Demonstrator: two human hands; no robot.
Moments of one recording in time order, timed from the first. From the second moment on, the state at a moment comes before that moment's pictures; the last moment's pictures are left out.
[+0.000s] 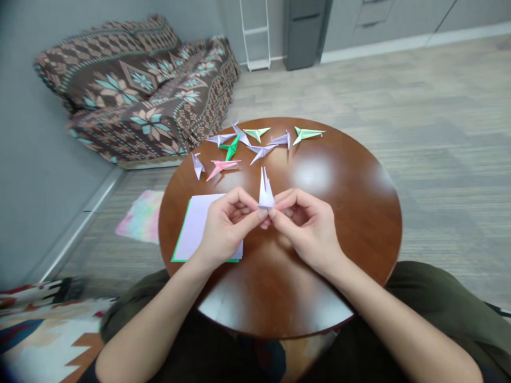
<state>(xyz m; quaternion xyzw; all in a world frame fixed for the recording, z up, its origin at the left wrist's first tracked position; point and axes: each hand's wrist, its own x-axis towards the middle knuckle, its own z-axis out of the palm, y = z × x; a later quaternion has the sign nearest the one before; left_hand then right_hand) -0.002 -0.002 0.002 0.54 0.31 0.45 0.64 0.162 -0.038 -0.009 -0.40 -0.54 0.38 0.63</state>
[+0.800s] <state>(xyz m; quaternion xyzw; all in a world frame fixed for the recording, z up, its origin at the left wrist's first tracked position) 0.002 -0.004 0.002 0.54 0.34 0.46 0.62 0.158 -0.039 -0.009 -0.43 -0.52 0.35 0.65</state>
